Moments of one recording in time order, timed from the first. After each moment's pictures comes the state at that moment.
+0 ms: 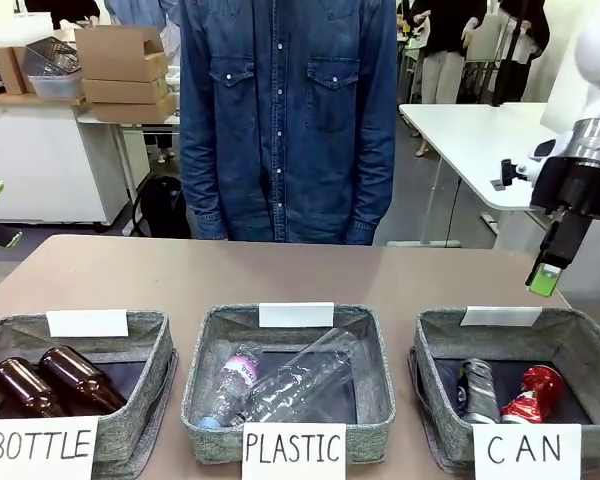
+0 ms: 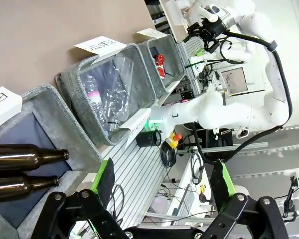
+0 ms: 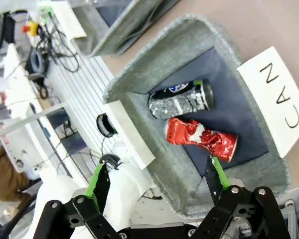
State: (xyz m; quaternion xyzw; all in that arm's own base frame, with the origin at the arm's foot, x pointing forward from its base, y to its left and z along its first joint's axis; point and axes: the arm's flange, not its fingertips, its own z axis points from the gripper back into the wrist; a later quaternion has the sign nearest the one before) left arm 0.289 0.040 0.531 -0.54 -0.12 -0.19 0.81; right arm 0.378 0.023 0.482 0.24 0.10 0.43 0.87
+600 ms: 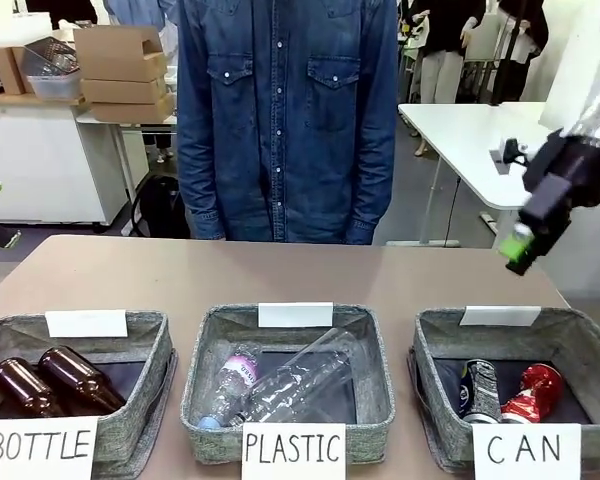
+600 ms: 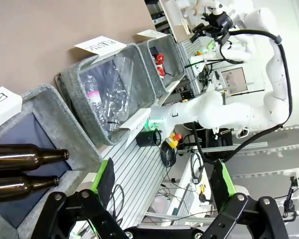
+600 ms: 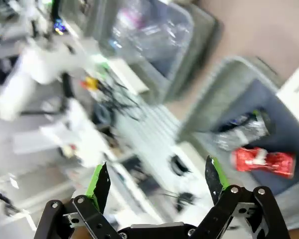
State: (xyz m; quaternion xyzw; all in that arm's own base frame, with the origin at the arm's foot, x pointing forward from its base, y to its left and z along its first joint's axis) left arm 0.289 0.040 0.530 -0.54 -0.12 -0.19 0.81; right arm 0.383 0.037 0.514 0.39 0.10 0.24 0.88
